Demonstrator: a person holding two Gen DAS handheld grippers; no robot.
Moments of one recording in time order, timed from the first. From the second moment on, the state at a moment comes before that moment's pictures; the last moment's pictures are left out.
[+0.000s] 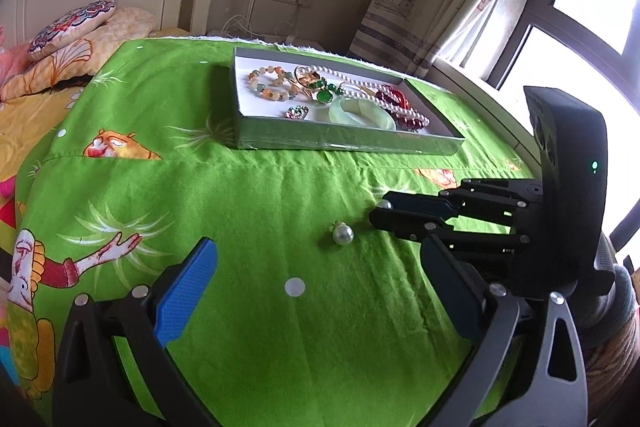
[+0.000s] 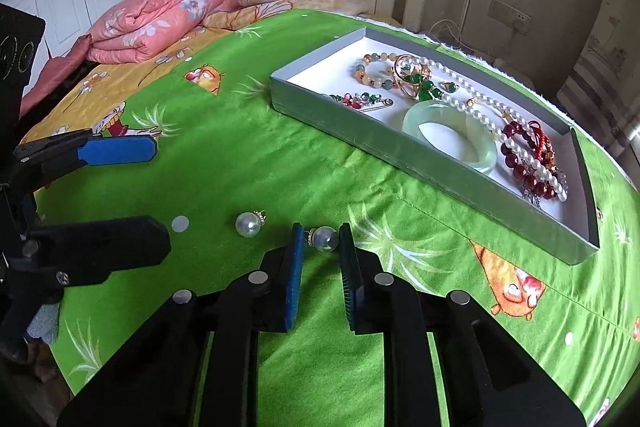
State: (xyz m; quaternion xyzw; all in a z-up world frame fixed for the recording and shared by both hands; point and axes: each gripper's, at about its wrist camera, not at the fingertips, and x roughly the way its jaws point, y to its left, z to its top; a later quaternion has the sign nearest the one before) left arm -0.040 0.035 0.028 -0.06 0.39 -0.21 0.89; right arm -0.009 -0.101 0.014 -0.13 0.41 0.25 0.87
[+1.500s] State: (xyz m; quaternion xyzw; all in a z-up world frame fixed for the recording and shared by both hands) left arm -0.016 -0.031 0.012 0.10 0.42 -0.16 0.89; right arm -0.024 -0.189 0.027 0.00 0.38 0.23 0.90
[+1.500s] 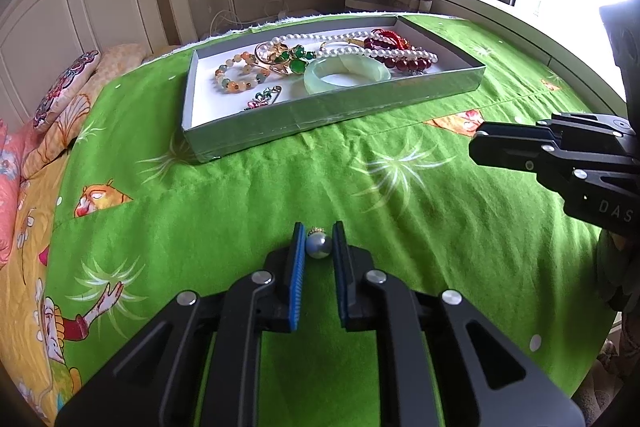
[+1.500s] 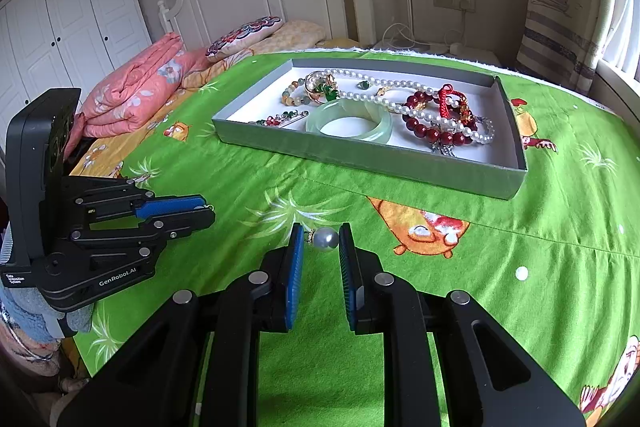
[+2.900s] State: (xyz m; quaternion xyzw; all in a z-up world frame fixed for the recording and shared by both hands) left arm 0.113 -0.062 0.060 -0.06 0.39 -0.22 0.89; right arm 0.063 -0.183 0.044 0.01 0.35 0.20 0.92
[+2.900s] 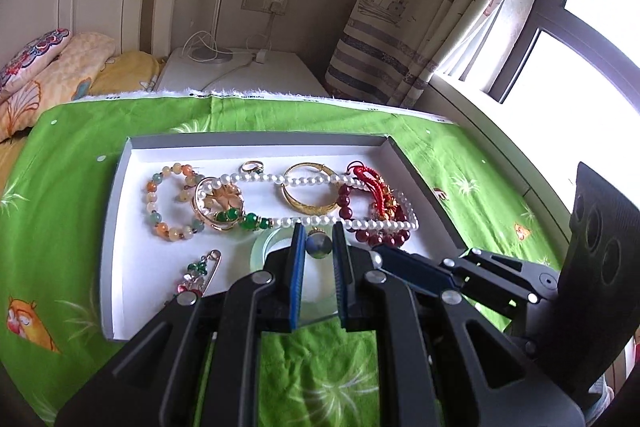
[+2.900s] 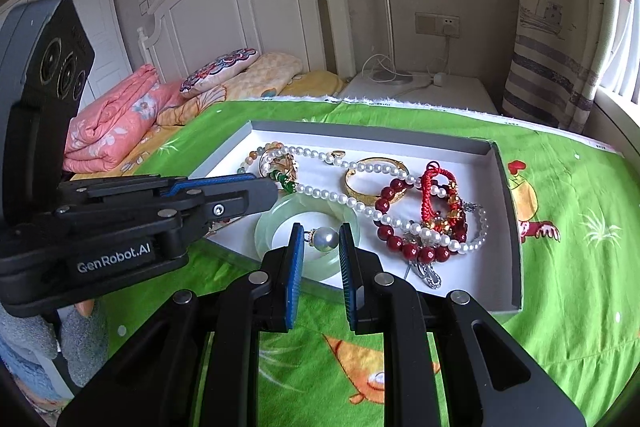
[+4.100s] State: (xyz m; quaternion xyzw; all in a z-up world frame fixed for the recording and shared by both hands) left arm 0.045 -0.011 0.089 -0.05 0.25 -0.03 0.97; right arm 0.033 -0.242 0.045 0.15 0.30 0.16 0.93
